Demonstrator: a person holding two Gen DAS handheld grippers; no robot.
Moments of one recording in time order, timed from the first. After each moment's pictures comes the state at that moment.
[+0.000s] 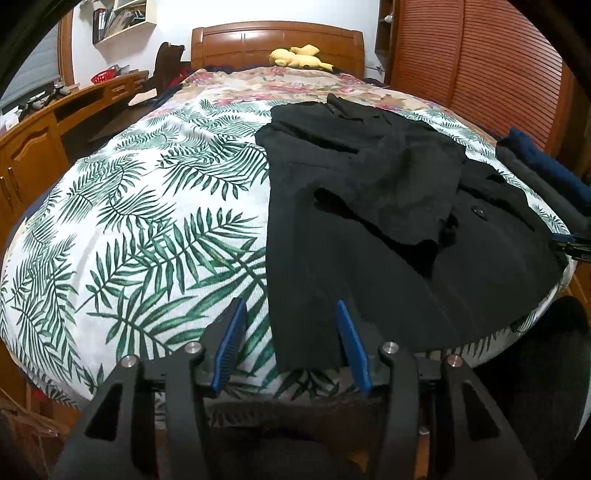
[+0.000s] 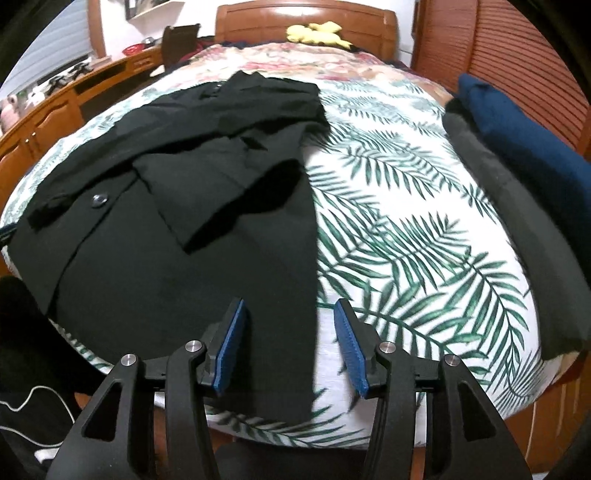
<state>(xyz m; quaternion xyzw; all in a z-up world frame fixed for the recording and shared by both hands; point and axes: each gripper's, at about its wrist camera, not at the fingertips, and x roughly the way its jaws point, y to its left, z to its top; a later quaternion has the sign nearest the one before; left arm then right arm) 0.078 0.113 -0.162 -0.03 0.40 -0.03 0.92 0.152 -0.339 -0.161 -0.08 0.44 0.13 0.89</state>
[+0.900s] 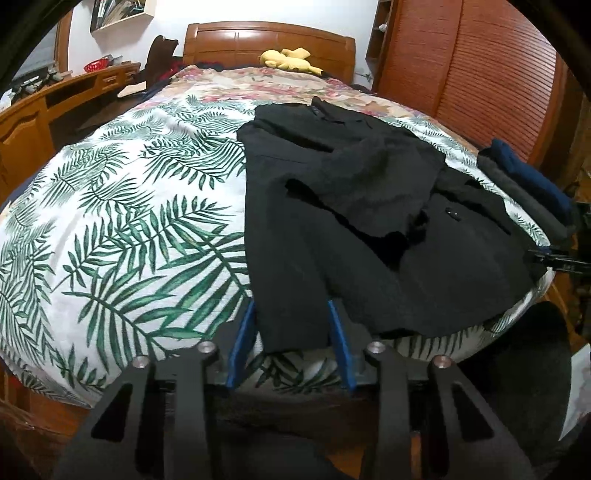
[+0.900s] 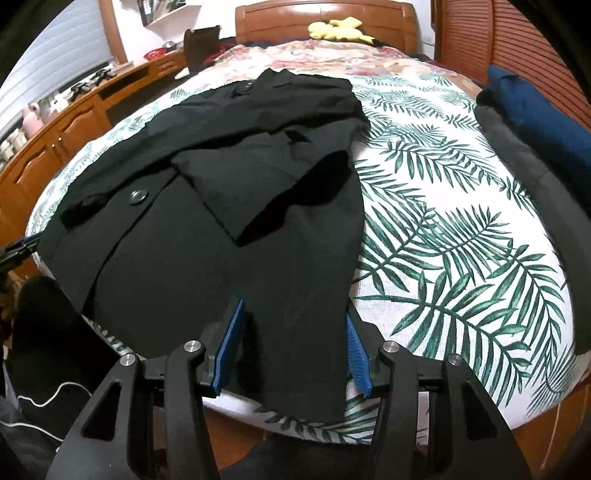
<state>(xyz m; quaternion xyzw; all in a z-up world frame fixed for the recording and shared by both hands) 0.067 0.106 -0.165 -0.07 0.39 -0.06 0.91 0.143 -0.316 -0.162 -0.06 0.45 0.19 0.87</state>
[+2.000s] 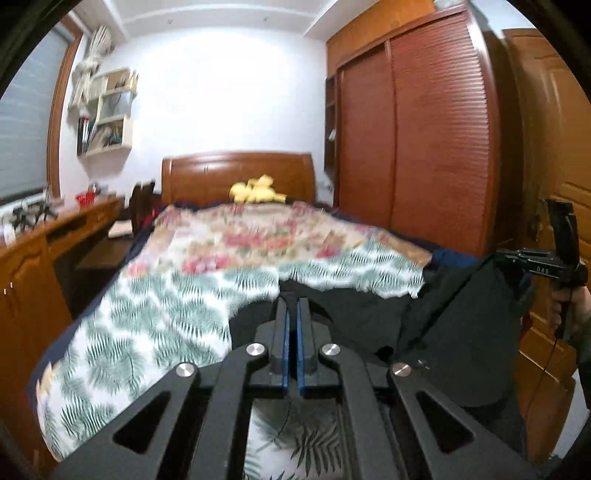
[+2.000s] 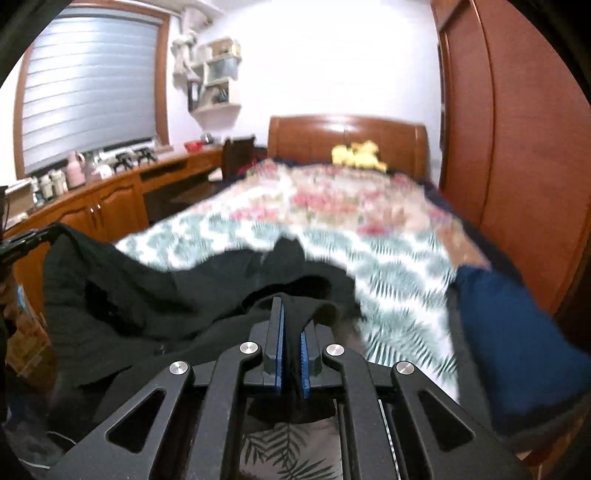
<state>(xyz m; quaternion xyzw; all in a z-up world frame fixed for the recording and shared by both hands) 0.027 0.065 0.081 0.00 0.16 -0.10 0.98 0.104 -0.316 0.073 -0.08 0.20 0.23 0.95</state>
